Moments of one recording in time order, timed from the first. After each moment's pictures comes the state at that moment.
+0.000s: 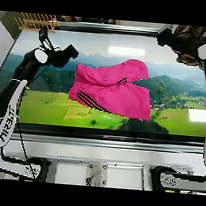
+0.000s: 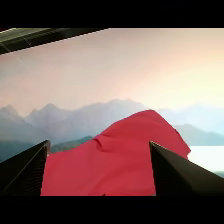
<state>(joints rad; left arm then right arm) -0.08 -1.59 1.50 1.10 -0.66 -1.78 -0.03 -1.46 1.69 -1.13 0.73 1.53</state>
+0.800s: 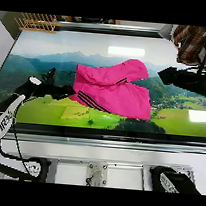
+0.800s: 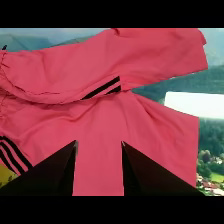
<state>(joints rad) 0.08 -1.64 1.06 0.74 -0.89 -1.12 -0.03 -0.96 1.17 -1.09 0.94 1.42</state>
